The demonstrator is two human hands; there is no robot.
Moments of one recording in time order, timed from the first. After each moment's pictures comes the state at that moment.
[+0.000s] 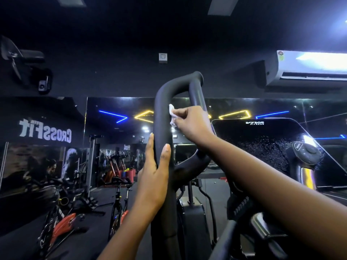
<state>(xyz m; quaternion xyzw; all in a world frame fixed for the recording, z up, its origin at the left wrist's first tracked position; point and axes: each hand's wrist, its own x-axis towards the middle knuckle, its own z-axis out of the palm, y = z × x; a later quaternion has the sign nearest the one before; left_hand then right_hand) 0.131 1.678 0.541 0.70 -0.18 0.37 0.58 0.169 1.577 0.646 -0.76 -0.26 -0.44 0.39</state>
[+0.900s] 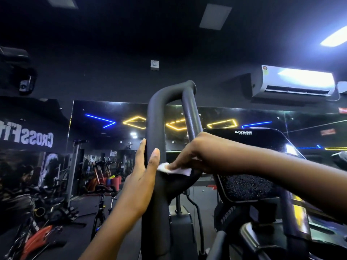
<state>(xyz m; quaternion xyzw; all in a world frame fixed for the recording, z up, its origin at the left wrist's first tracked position) 0.129 1.692 0.552 0.72 -0.21 0.32 0.58 0.108 1.529 0.635 -0.84 -0.44 -0.30 -0.08</state>
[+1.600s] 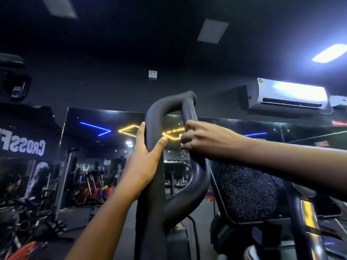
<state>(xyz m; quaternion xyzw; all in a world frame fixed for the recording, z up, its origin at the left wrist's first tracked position) 0.177 1.691 0.621 0.71 -0.21 0.40 0.54 0.180 1.513 0.690 -0.66 -0.38 -0.50 -0.40</state>
